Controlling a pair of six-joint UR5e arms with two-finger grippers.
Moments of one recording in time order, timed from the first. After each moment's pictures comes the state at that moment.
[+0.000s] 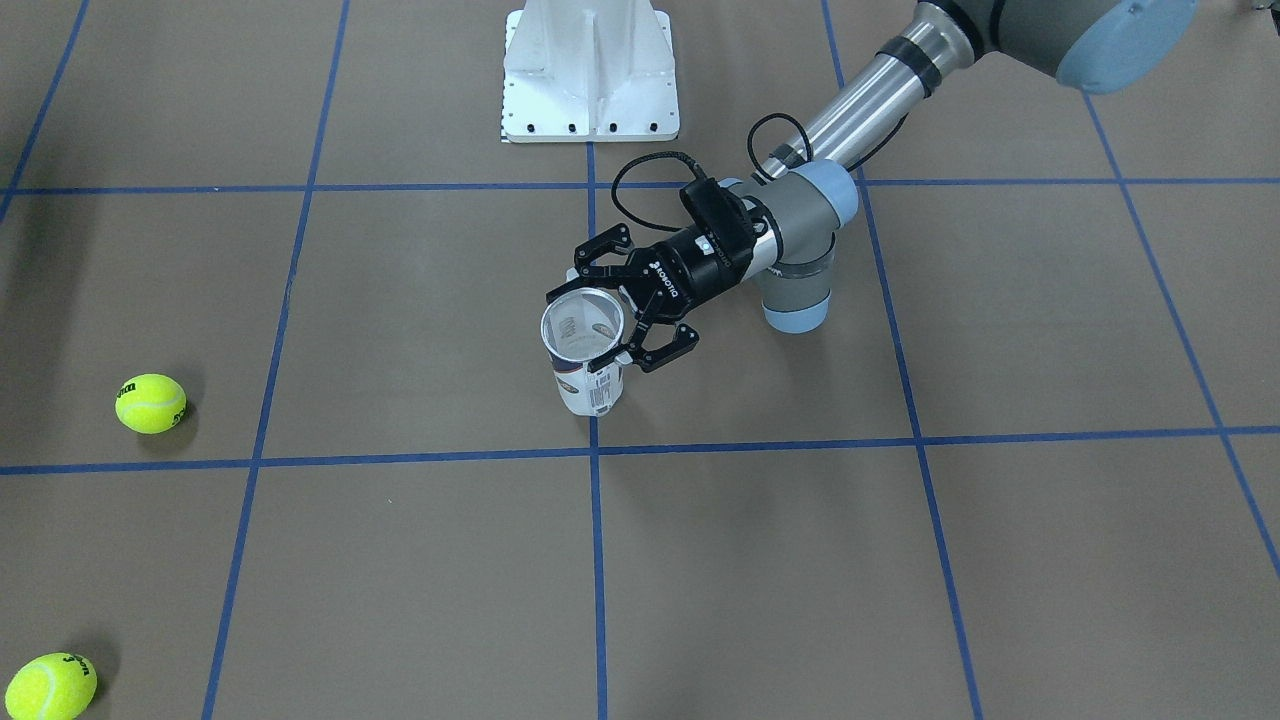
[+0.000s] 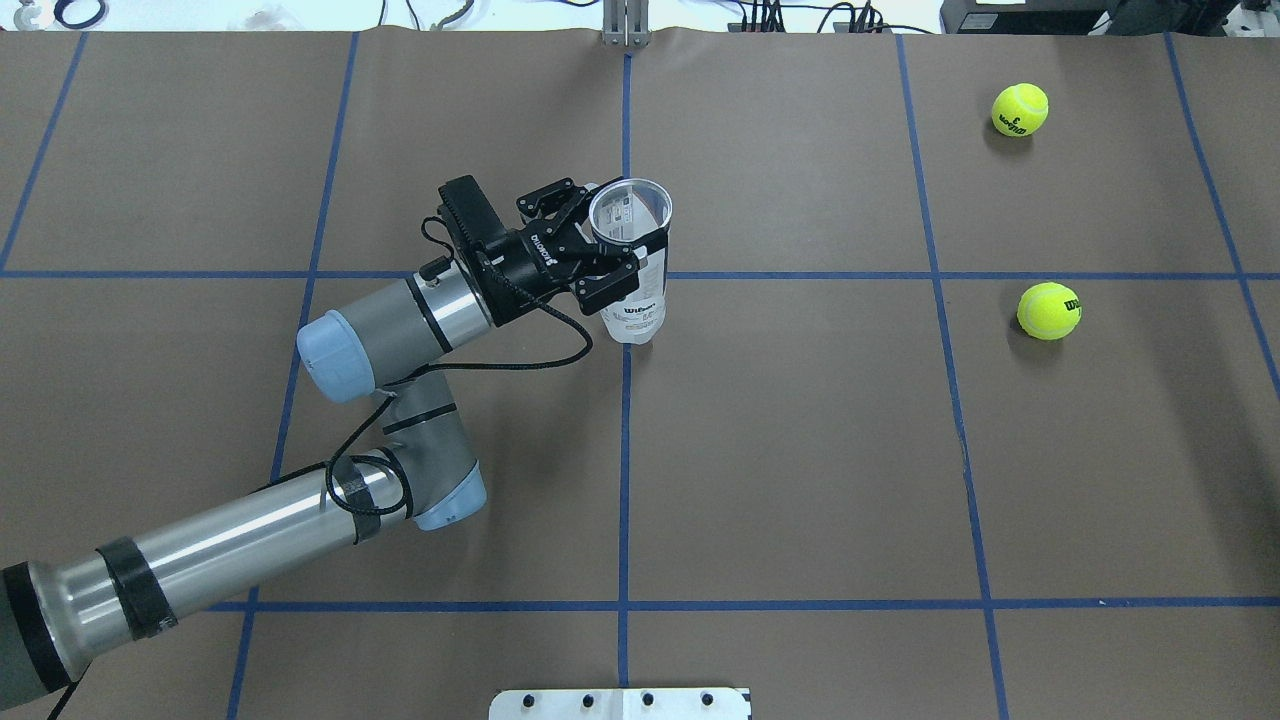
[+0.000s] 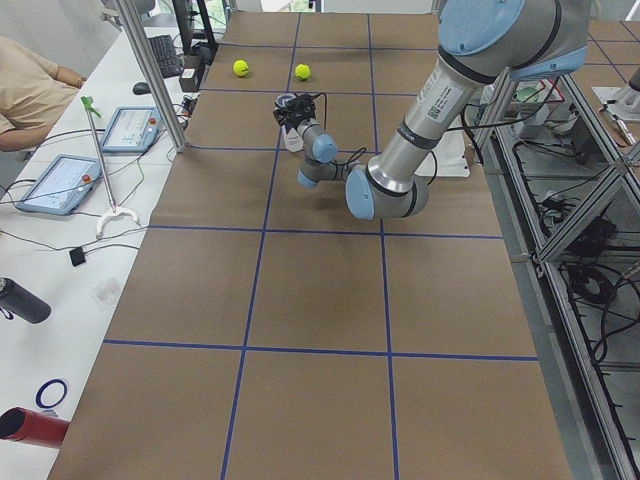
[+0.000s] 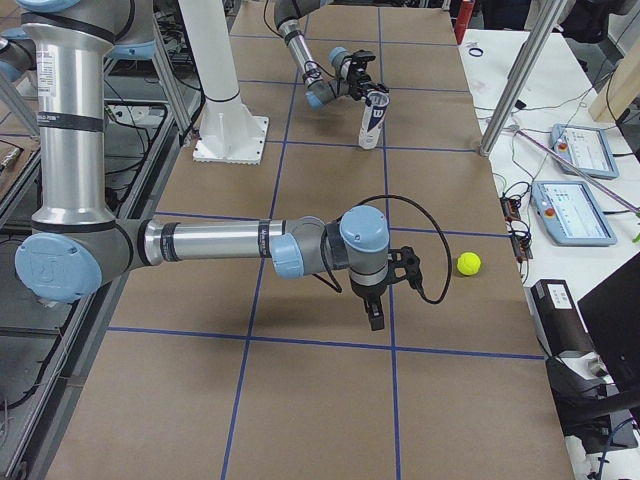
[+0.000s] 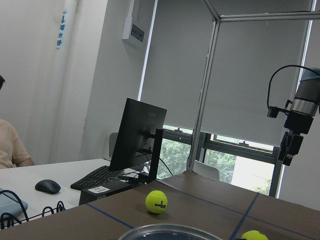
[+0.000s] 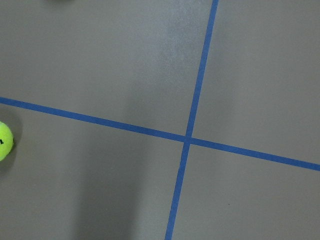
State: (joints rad) left arm -0.51 -2.38 -0.93 -3.63 -1.43 -0.49; right arm 1.54 -1.62 1.70 -1.40 2.32 -0.01
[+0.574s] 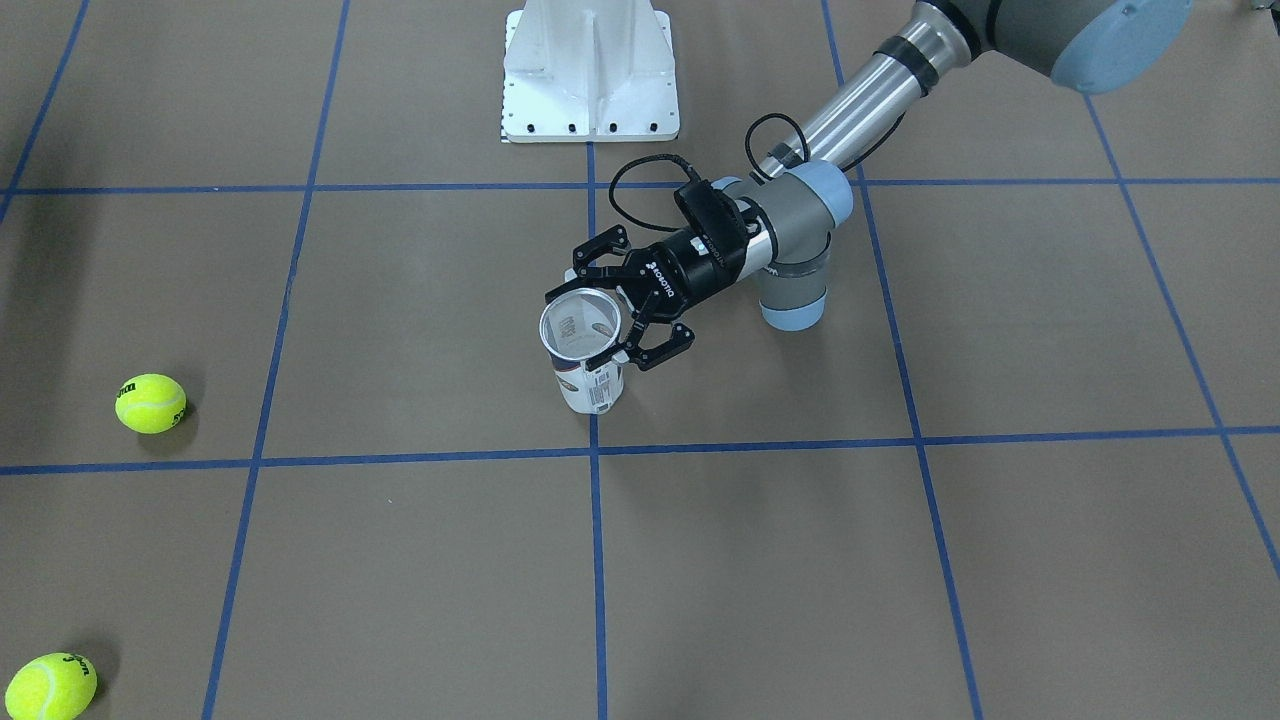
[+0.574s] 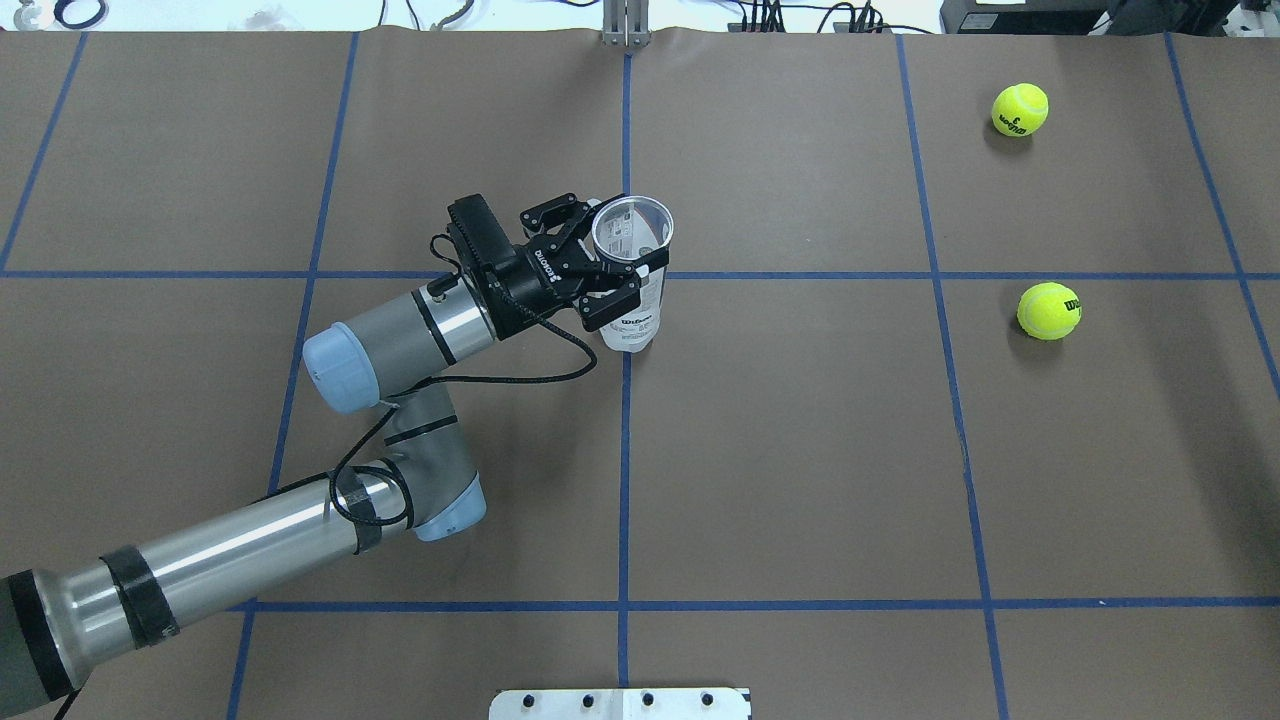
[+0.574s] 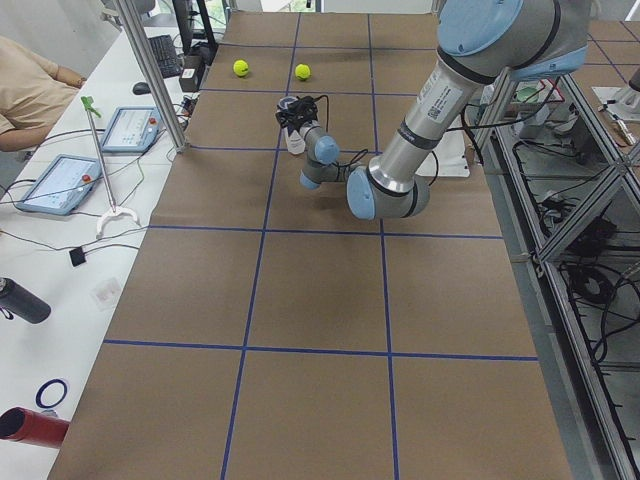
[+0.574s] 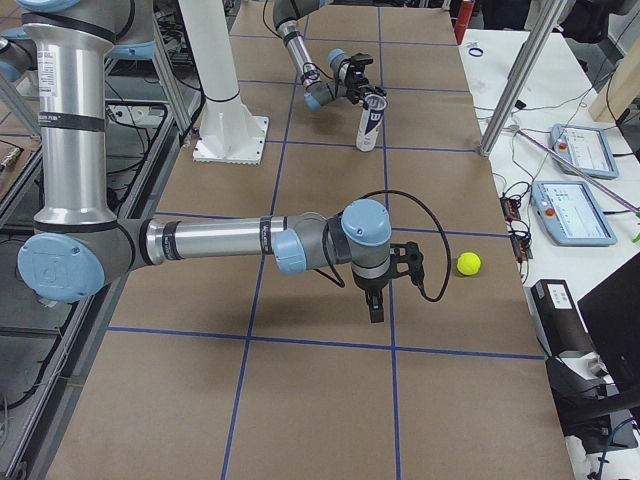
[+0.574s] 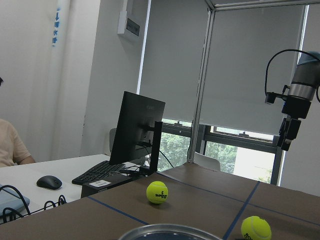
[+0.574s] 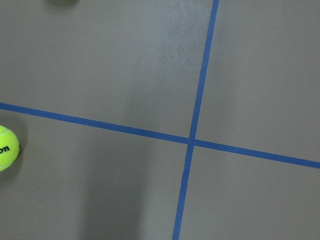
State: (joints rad) left arm -0.50 -2.38 -0.92 -3.63 -1.43 -0.48; right arm 1.54 -1.61 1.72 -1.40 2.36 0.16
